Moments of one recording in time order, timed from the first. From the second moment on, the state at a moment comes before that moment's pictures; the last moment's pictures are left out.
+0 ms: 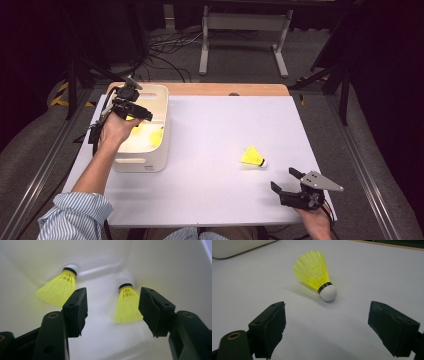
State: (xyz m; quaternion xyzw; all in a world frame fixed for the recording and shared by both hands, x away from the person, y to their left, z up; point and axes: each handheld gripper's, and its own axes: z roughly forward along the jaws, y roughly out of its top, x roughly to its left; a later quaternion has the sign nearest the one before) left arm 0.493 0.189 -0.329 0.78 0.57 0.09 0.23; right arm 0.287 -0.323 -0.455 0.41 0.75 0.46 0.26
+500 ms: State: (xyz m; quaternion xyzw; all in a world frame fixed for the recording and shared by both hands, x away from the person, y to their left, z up) left arm 0.483 0.183 -0.317 0.79 0.56 0.09 0.24; right arm 0.287 -0.323 -0.455 0.41 0.74 0.46 0.26
